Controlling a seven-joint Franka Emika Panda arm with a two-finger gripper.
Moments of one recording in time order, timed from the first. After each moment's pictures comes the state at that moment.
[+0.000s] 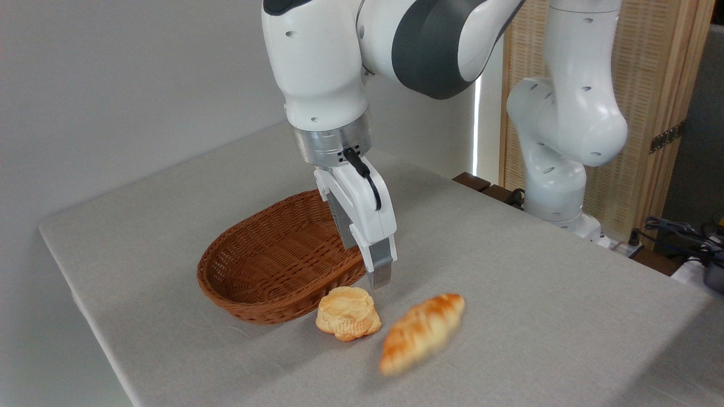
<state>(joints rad) -0.32 -0.09 0.40 -1.96 -0.06 1.74 1.15</state>
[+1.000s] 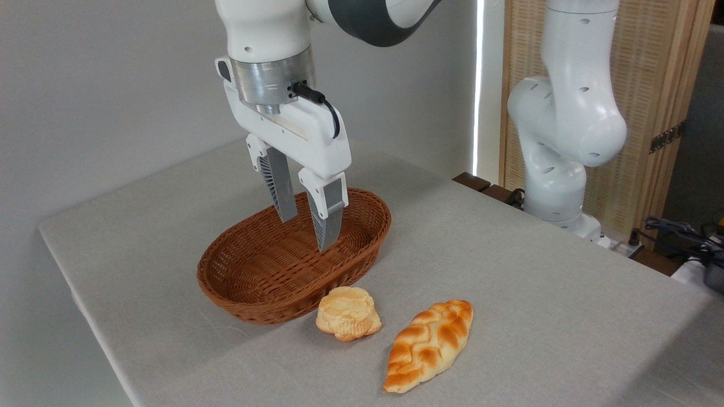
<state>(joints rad) -0.35 -0.07 0.30 -1.82 -0.06 1.74 0.73</state>
